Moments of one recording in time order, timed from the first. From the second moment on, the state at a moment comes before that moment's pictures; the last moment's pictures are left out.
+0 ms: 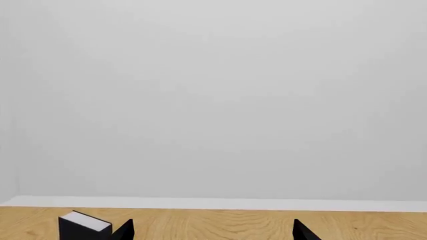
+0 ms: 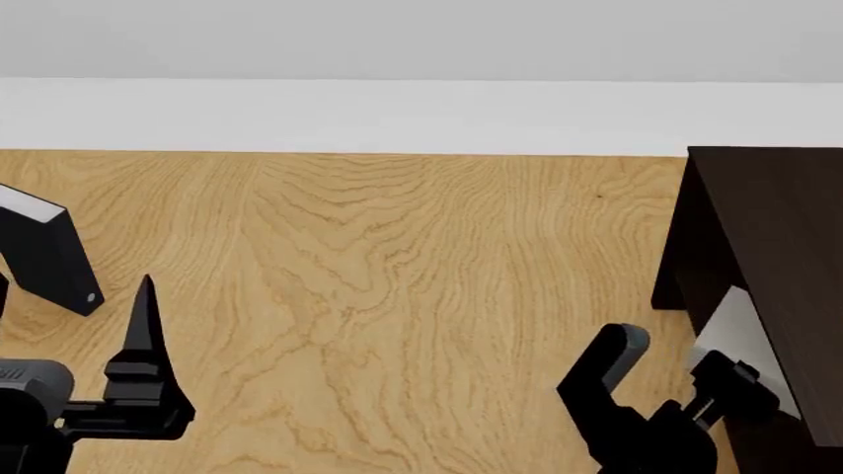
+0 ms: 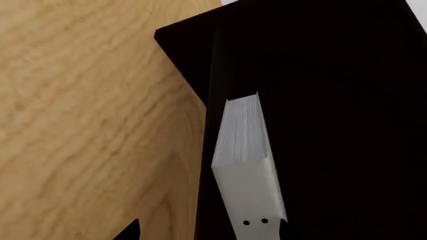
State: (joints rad) left arm -0.19 -0.19 0.12 0.62 -0.24 -0.54 -0.26; right arm 0.97 0.12 -0.94 1.28 0.01 0.57 0.45
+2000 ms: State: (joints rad) left arm -0.18 -0.24 0.14 0.70 -0.31 -0.53 -0.31; right arm 0.66 0.53 -0.88 -0.14 -0.01 1.03 0.64
